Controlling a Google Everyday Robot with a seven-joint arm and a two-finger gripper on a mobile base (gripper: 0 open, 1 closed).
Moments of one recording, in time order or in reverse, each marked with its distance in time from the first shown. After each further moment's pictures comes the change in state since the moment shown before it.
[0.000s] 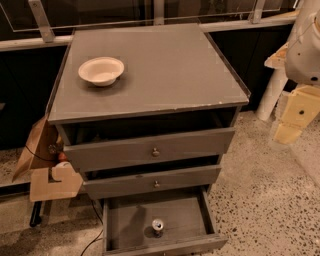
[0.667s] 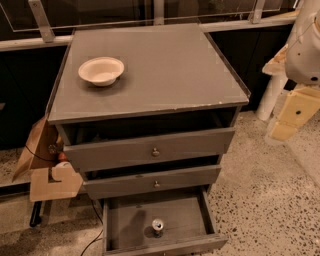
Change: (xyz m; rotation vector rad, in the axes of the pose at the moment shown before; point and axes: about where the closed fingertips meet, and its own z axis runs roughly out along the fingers) arm 0.000 0.000 0.000 0.000 0.000 0.000
